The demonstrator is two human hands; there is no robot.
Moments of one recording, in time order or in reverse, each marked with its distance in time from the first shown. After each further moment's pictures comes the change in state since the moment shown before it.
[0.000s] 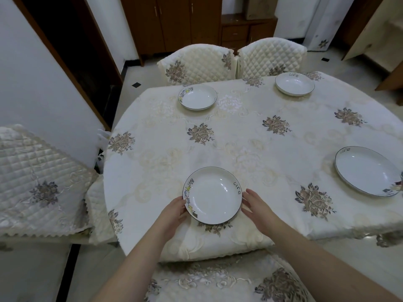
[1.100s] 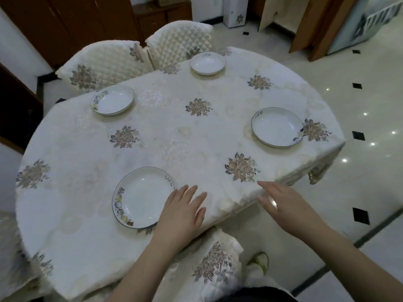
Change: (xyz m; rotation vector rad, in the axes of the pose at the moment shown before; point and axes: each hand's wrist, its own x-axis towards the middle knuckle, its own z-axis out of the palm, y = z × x) left_hand -0.045 -0.009 0.183 1.577 -0.089 0.929; right_hand -0.173 -0.010 -0.187 -1.268 0.385 -0.272
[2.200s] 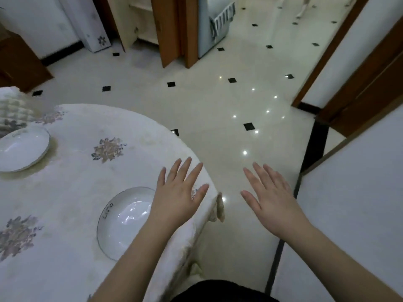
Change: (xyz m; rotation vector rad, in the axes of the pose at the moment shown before) left_hand 0.428 0.356 0.017 -0.017 -0.040 0.454; right_hand 0.078 0.357 -0.183 -0.109 0.284 0.492
